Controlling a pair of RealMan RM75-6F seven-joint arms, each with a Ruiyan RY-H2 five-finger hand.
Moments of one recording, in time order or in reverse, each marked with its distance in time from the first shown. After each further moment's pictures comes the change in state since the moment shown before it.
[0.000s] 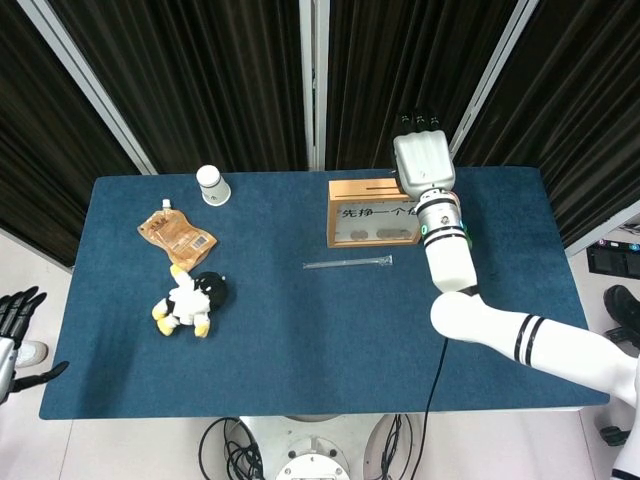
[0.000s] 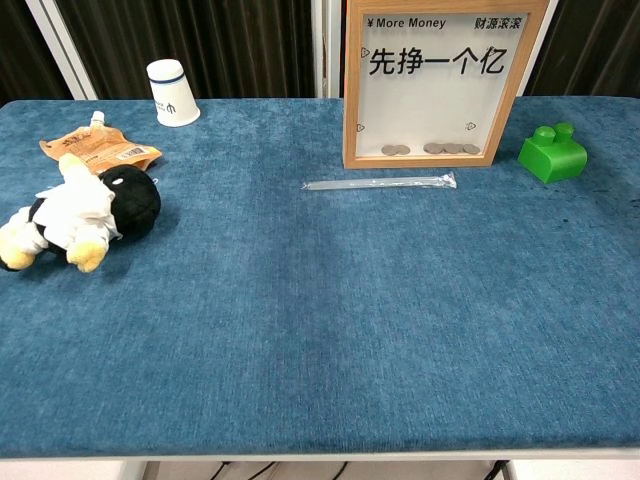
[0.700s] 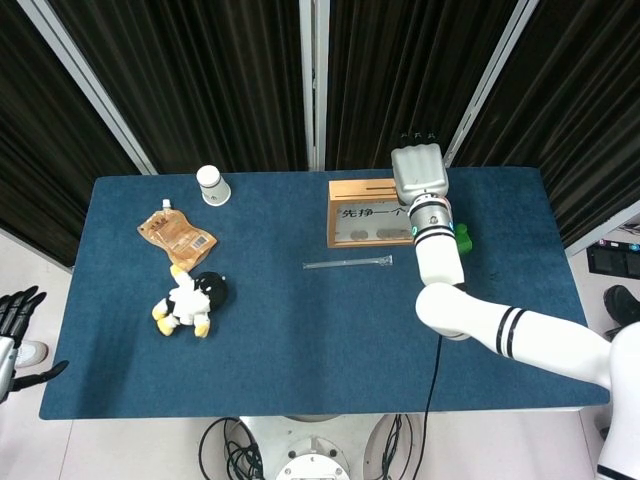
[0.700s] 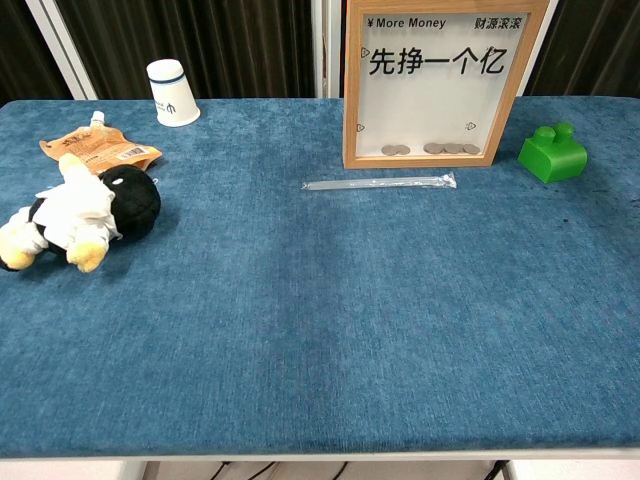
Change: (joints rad) left arm -0.002 -0.002 0.001 0.008 -0.006 -0.008 -0.008; right arm 0.111 -0.005 -0.096 0.035 0.231 -0.011 -0.083
